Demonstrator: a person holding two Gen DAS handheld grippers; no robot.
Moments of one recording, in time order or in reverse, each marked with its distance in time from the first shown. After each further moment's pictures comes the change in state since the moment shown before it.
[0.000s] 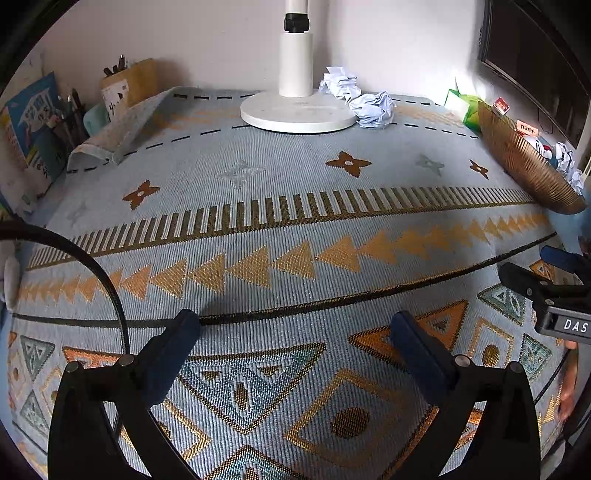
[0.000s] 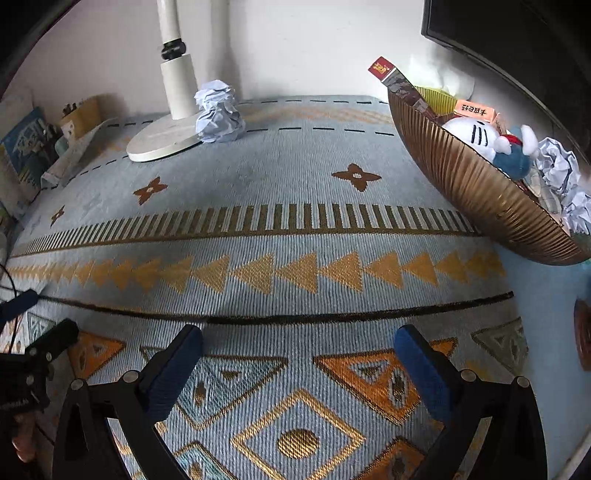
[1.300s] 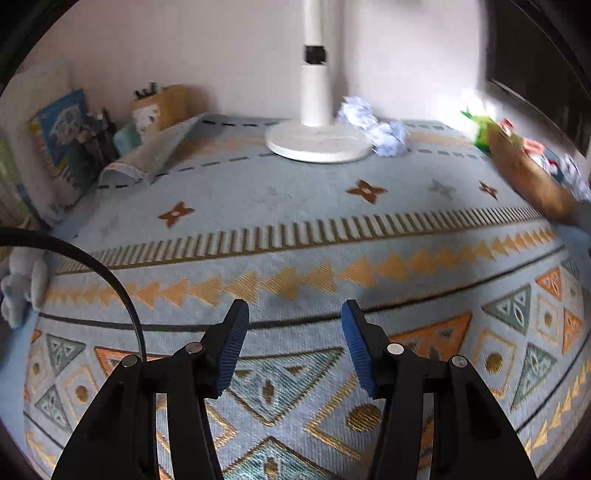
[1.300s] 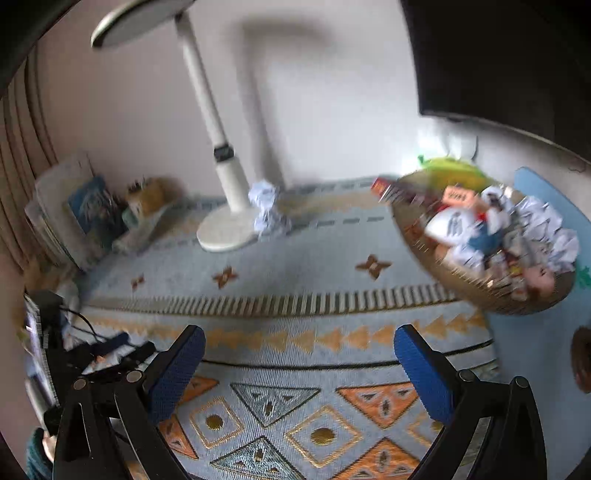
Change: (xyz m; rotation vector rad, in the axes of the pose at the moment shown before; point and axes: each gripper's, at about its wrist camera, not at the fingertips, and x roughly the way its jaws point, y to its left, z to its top) left arm -0.015 0.002 -0.007 -0.006 -0.095 0.073; right arm -0.081 -0.016 0.015 0.045 -0.234 0.214
